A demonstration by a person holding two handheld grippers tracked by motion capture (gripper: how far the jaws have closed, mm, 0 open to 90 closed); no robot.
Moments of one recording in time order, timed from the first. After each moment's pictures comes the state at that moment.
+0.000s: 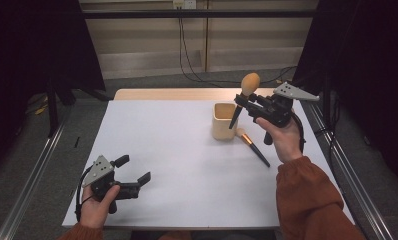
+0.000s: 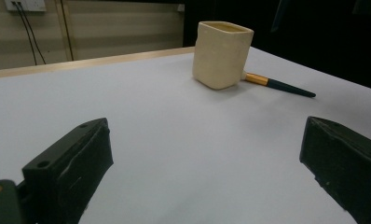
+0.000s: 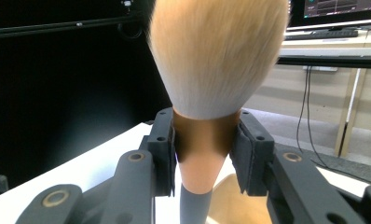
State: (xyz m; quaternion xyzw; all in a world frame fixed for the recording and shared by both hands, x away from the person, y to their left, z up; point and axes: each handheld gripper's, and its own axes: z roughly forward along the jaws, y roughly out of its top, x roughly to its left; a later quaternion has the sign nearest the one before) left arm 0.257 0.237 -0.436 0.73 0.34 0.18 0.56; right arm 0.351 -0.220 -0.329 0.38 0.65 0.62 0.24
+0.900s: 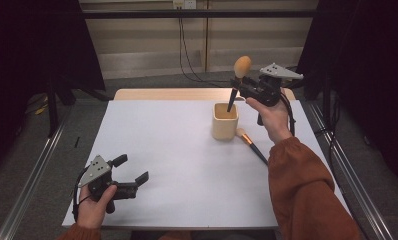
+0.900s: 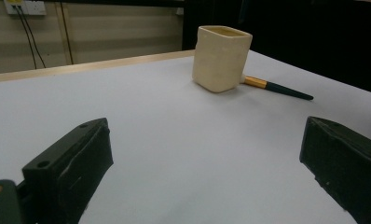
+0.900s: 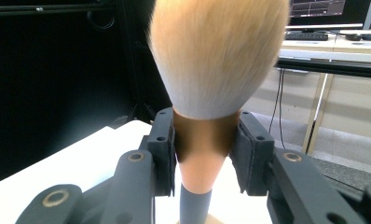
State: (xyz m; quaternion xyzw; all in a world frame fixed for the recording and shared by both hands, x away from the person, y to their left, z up) left arm 0.256 0.241 -0.433 0.72 0.34 0.18 0.58; right arm 0.407 -0.206 -0.320 0.39 0.66 0.58 0.28
